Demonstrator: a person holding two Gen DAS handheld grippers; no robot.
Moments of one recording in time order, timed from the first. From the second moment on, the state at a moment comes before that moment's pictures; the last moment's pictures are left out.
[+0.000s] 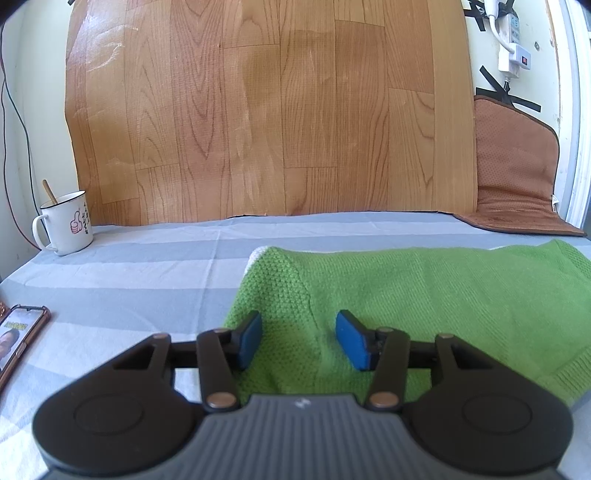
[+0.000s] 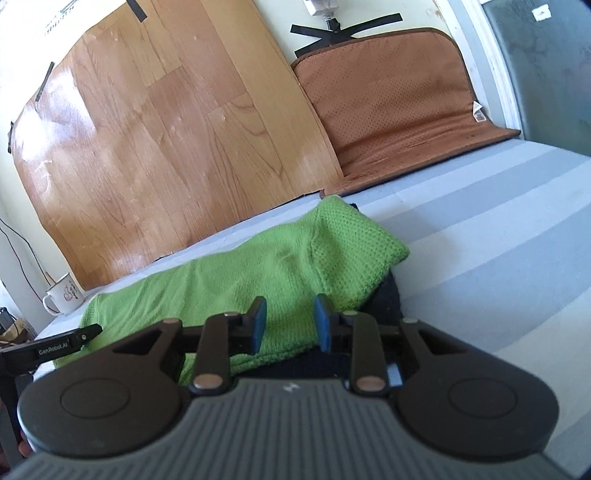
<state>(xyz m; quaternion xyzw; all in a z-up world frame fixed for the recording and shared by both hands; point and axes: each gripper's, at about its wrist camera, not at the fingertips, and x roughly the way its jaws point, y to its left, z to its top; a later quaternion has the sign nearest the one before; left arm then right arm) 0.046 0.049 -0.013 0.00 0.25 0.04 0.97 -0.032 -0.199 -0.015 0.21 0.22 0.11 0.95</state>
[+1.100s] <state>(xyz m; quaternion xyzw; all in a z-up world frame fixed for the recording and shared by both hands) 0.044 0.049 -0.015 0.00 0.25 0.03 0.97 -0.059 -0.283 -0.031 0.39 0.21 0.05 0.89</state>
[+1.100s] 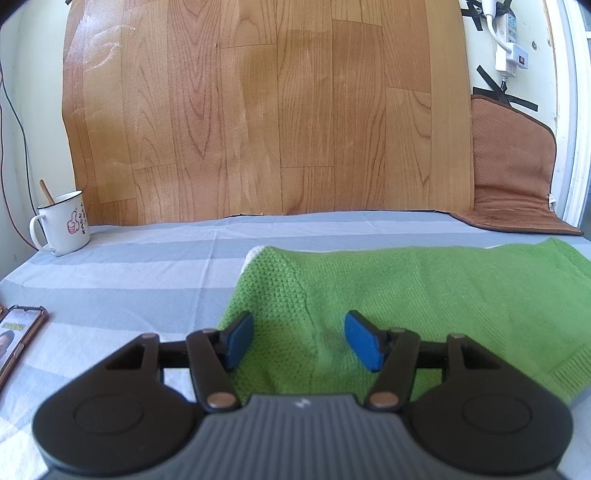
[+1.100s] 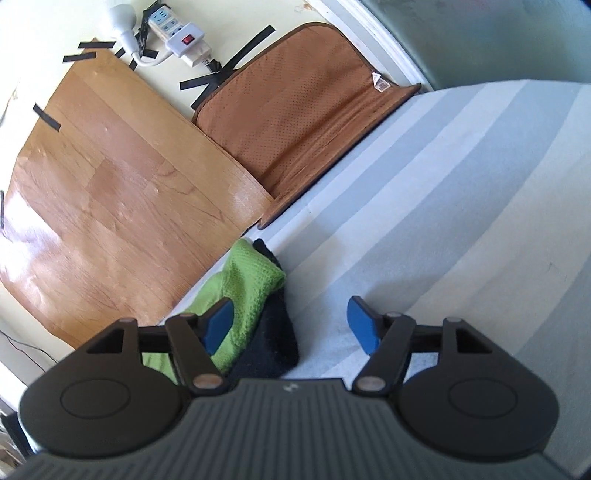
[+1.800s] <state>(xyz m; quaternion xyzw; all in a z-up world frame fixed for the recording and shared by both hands) 0.047 0.057 -0.016 -0.02 0.27 0.00 0.96 -0.048 -0.271 -0.022 0.38 0.24 0.07 0.89</state>
